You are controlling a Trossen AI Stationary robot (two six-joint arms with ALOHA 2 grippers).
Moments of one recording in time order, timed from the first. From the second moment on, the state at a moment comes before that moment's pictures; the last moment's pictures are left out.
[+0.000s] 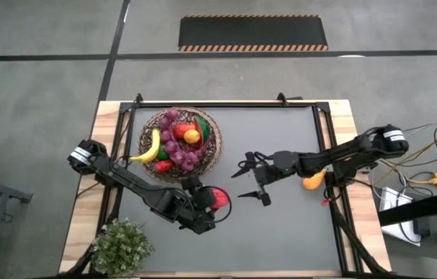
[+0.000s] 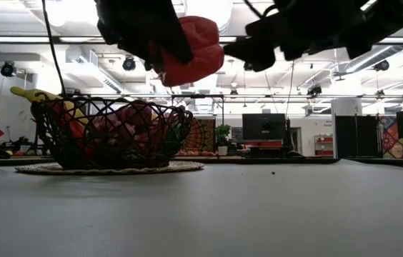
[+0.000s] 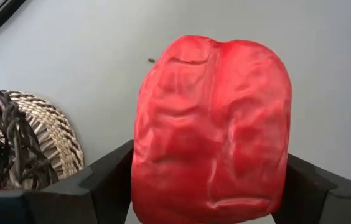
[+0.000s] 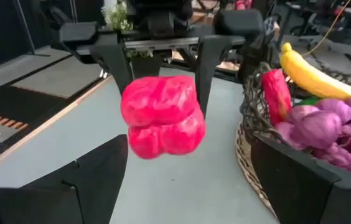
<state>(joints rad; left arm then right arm) -0.48 1.72 1.31 -0.57 -0.64 -0.65 0.09 1.44 0.61 0.63 -0.23 -0.15</state>
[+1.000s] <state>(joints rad) -0.48 1.72 1.31 -0.54 -0.73 -0.64 0.09 1.63 0.82 0.47 -0.28 -0.15</state>
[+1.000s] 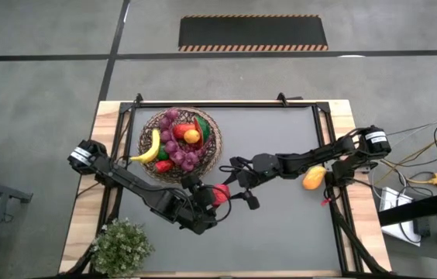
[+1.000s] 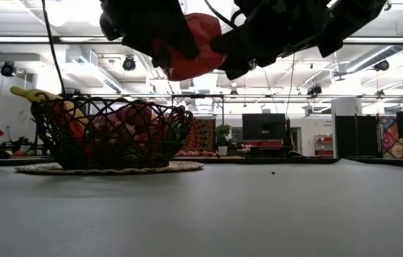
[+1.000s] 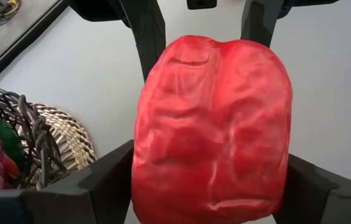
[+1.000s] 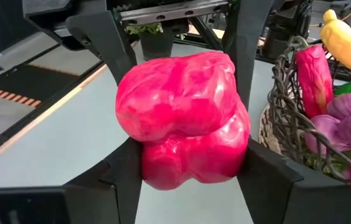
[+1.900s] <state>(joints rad) -0.54 1.69 1.26 -0.50 -0.83 -0.53 0.02 1.56 0.47 0.97 -0.31 -0.15</state>
